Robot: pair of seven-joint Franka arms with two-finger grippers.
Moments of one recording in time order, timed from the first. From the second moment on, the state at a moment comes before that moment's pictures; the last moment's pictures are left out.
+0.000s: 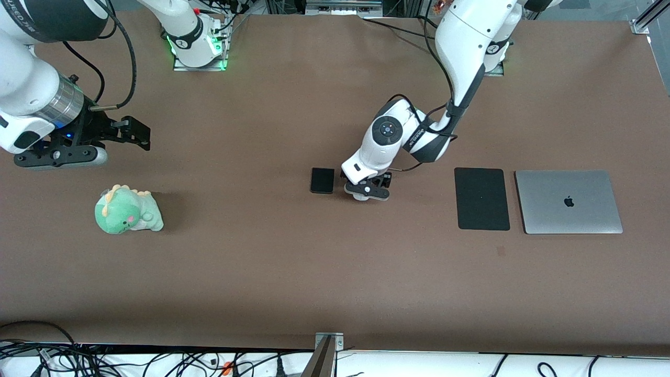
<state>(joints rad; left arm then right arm) -0.57 0.69 -0.13 -1.79 0.05 2.54 -0.53 0.20 0.14 -0.03 -1.49 0.00 1.60 0.07</state>
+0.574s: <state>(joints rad) -0.59 0.70 -0.12 -1.78 0.09 2.55 -0.59 0.20 0.16 -0.03 -1.50 0.00 1.53 0.07</state>
